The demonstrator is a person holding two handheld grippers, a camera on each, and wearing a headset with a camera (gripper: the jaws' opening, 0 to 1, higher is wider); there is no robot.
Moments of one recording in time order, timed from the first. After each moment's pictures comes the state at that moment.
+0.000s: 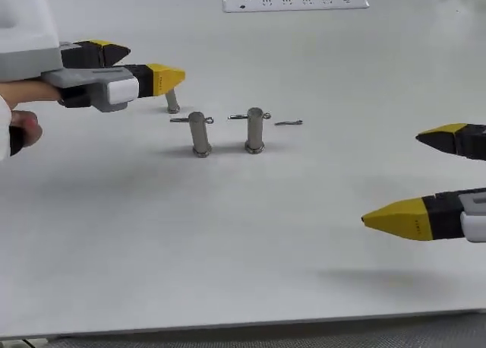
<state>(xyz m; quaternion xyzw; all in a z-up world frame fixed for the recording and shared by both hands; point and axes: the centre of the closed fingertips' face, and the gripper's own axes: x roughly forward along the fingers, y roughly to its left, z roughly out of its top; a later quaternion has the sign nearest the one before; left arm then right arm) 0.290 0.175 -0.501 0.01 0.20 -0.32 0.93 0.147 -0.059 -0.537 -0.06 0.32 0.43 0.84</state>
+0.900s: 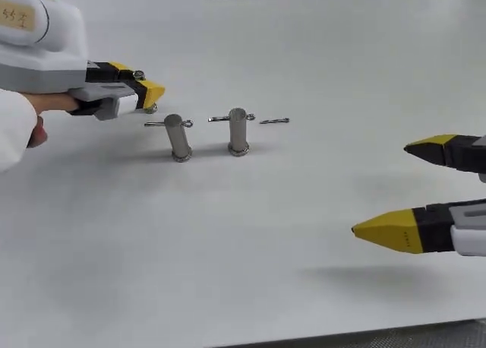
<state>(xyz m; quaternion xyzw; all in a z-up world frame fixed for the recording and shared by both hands) 0.322 0.168 -0.561 0.11 0.27 -0.31 0.90 0.156 -0.062 -0.547 -0.03 0.35 0.42 0.84</state>
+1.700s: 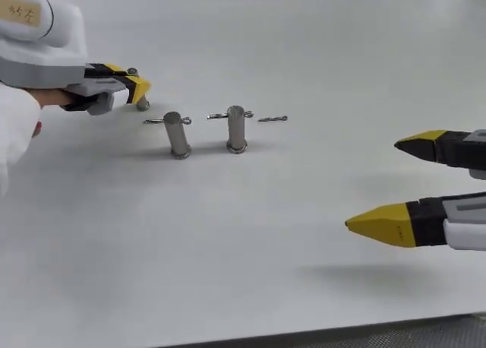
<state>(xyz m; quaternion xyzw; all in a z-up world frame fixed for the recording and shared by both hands) 0.329 0.185 -0.562 0.10 0.29 -0.28 0.91 0.154 -0.058 -0.543 -0.04 0.34 0.43 0.84</state>
